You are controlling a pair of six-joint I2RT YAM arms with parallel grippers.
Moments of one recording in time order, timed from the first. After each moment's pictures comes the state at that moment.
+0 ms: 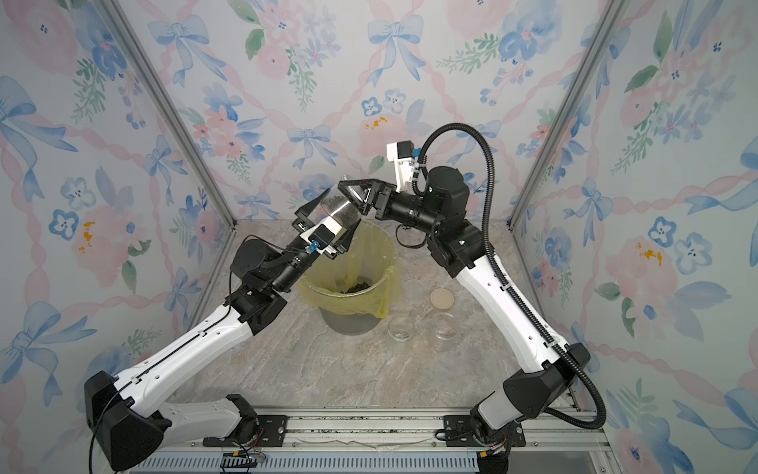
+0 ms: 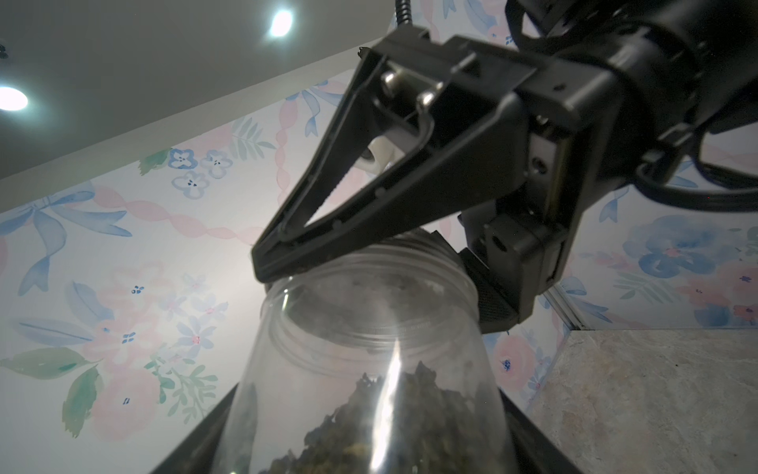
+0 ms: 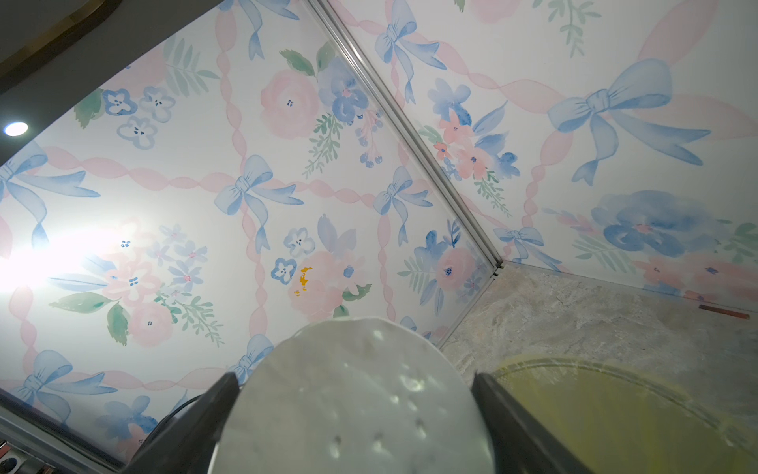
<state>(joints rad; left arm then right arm) -0.68 1.24 1.14 0.49 0.06 0.68 0.58 1.54 1.81 -0.17 -0.52 0.73</state>
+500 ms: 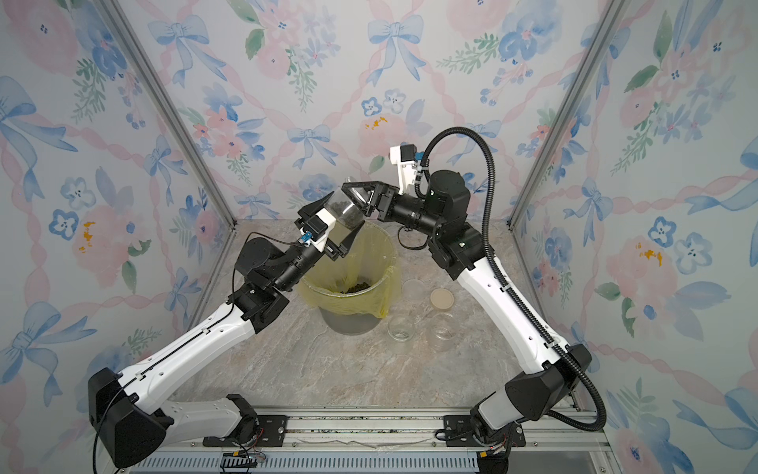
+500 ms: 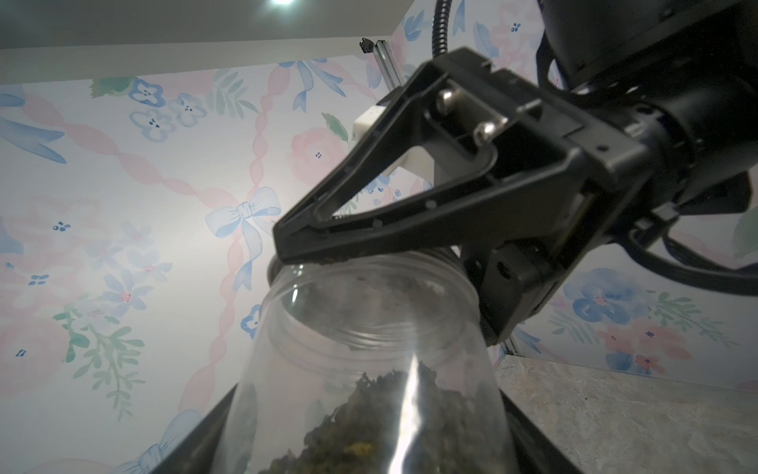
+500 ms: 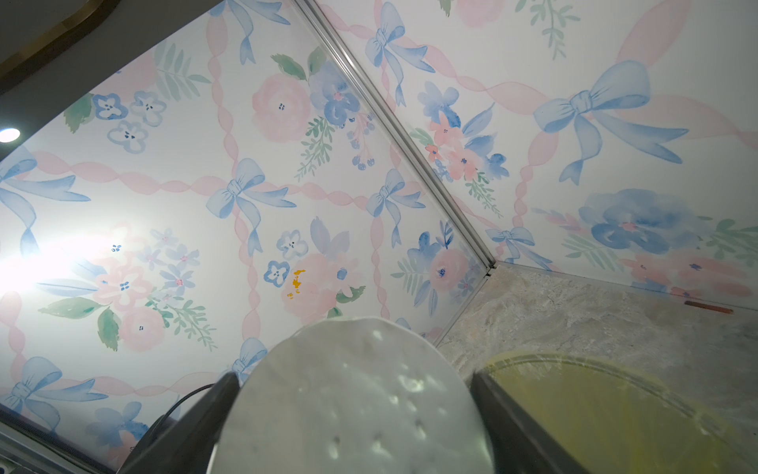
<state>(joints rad) -0.67 1.25 1.14 0.48 0.10 0.42 0.55 1.52 1.75 -0.13 -0.52 0.73</state>
